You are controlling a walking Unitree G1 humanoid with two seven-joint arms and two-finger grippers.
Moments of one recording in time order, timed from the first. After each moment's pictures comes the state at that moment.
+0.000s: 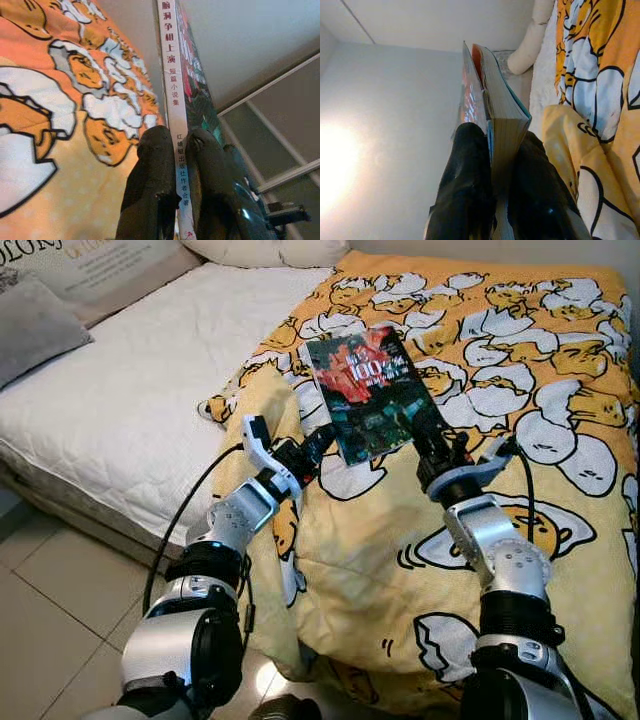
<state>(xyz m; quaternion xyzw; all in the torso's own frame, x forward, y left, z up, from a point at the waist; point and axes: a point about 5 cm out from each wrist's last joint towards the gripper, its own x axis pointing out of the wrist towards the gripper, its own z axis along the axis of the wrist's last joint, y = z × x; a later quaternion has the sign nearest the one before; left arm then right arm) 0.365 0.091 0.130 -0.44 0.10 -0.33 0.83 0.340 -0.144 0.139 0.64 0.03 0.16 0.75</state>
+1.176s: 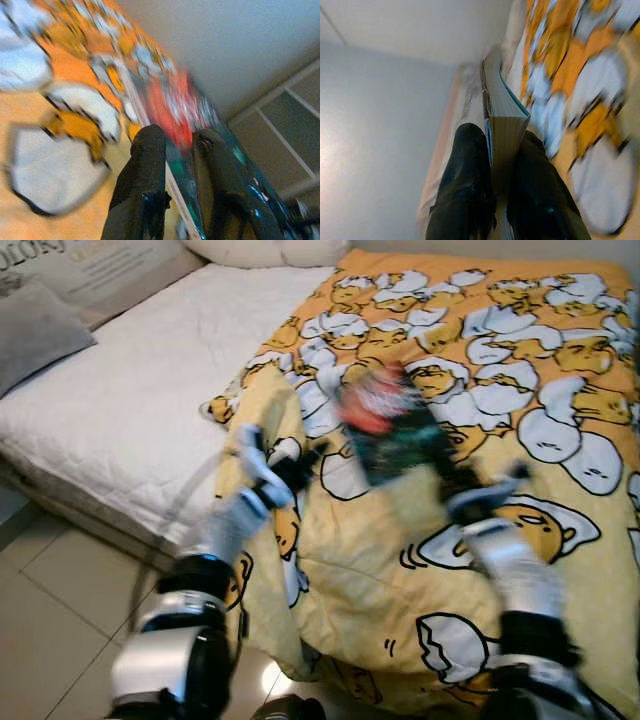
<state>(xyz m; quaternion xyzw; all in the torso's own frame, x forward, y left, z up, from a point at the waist) 0.361 0.119 0.126 -0.39 0.08 -0.30 0.87 0.325 -0.184 0.116 0.59 0.02 0.10 0.80</state>
